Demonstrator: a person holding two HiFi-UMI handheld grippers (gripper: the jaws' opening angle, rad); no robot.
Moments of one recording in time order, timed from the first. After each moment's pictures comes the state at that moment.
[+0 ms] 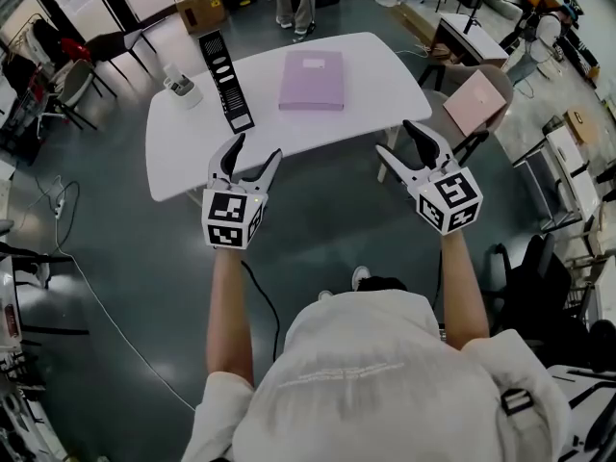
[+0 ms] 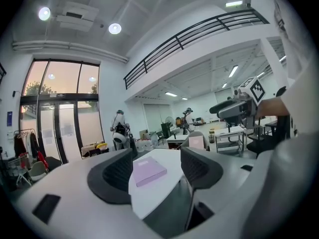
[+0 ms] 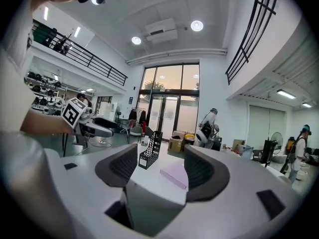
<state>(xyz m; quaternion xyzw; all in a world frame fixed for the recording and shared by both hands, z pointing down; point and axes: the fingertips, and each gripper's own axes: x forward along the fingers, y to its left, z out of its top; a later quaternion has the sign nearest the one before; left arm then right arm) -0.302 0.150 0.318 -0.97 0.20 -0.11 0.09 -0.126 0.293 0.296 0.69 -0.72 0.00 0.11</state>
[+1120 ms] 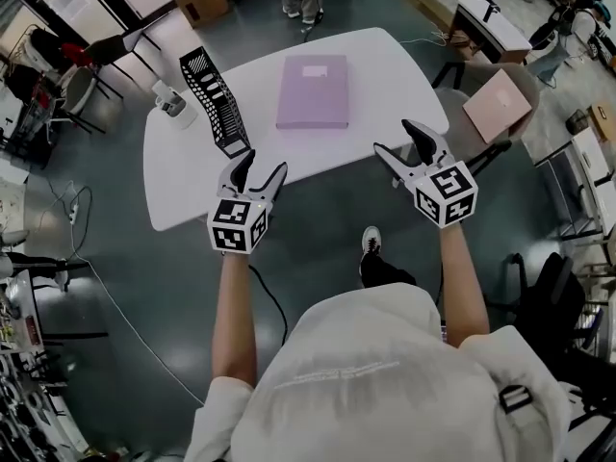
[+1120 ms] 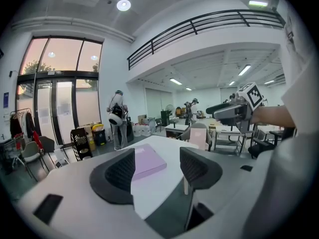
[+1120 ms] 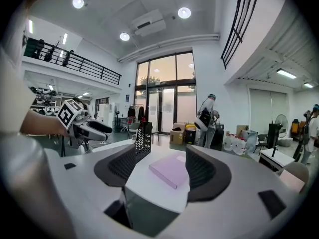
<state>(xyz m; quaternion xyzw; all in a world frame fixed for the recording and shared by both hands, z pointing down) -0.200 0.070 0.391 -0.96 0.19 -0.18 0.00 -0.007 0.193 0.362 0.68 -0.72 0.07 0.09</state>
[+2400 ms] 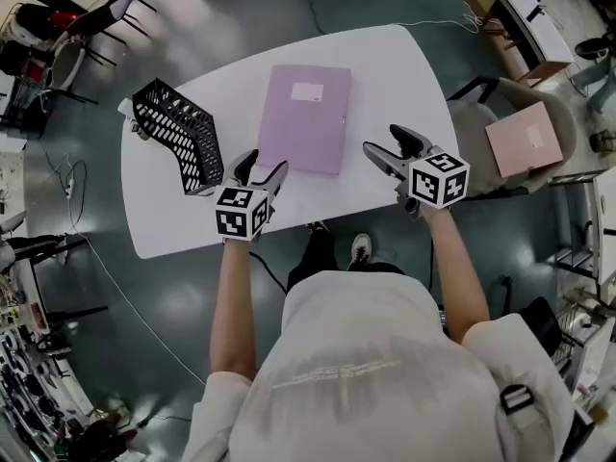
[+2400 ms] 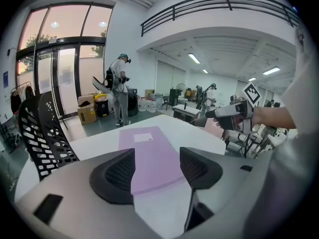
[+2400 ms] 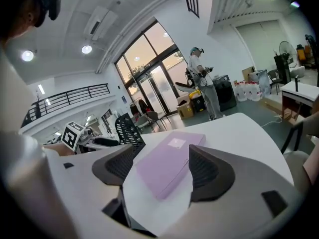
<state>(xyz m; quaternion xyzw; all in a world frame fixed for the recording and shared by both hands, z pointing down) -0.038 -0.081 0.500 -0.92 0.22 -0.31 -0.11 0.162 0.009 0.490 0.59 -0.74 0.32 0.00</state>
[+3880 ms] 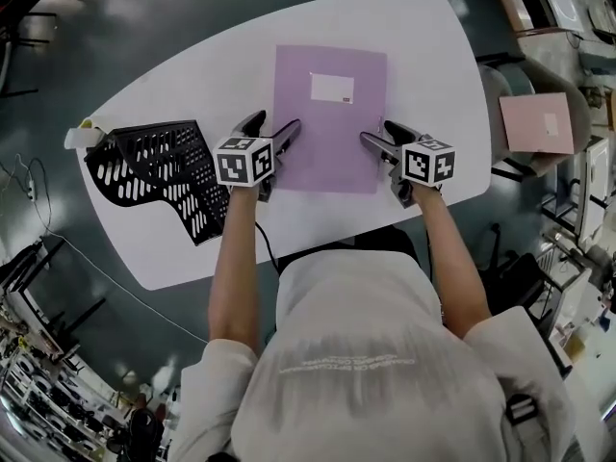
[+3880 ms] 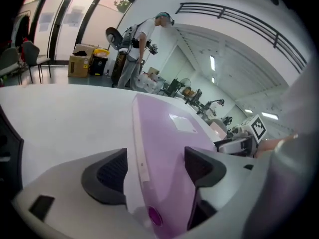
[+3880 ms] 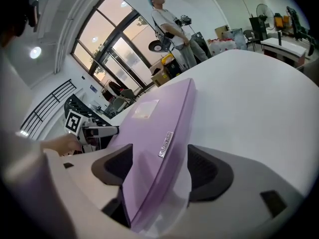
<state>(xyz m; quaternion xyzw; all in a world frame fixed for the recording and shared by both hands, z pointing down) 0.026 -0.227 0.680 -0.87 0.14 -0.34 -0.33 0.164 -0.085 0.683 0.58 -0.61 0.53 0.05</state>
